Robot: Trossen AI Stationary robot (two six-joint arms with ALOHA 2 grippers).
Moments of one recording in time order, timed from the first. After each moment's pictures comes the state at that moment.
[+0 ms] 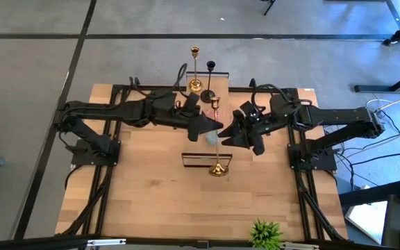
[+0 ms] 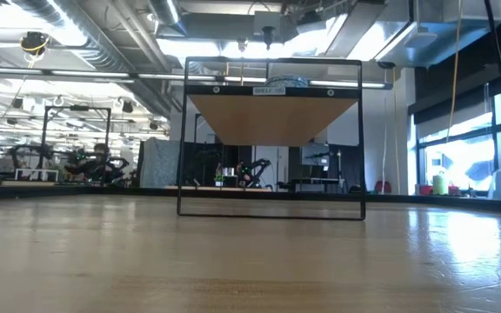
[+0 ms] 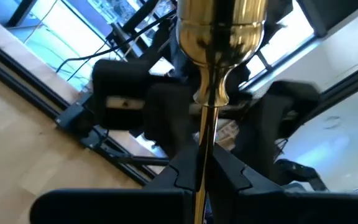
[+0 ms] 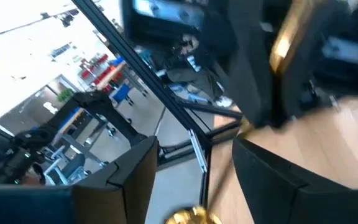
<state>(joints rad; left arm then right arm) 0.01 1.49 1.47 -0.03 0.09 -0.85 0.07 1.22 1.24 -0.12 -0.29 0.65</state>
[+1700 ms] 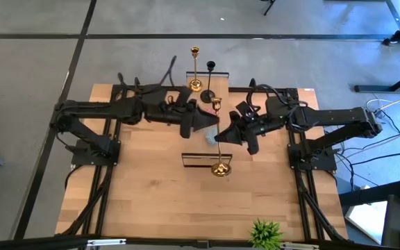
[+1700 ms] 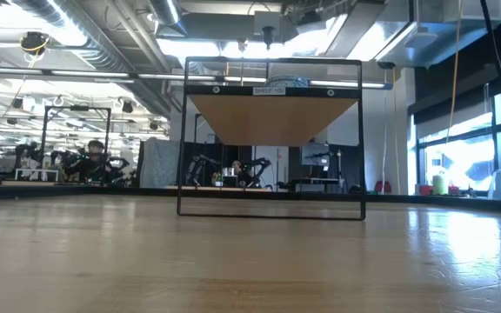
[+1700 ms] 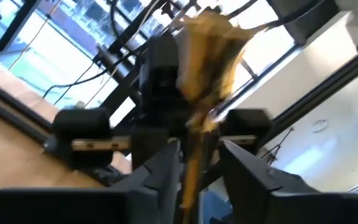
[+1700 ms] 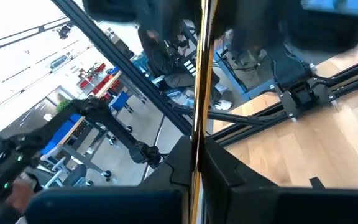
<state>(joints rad) 0.01 1.45 1.50 -0.02 0.08 -0.81 0.08 1.26 1.24 -0.06 -0.26 0.70</state>
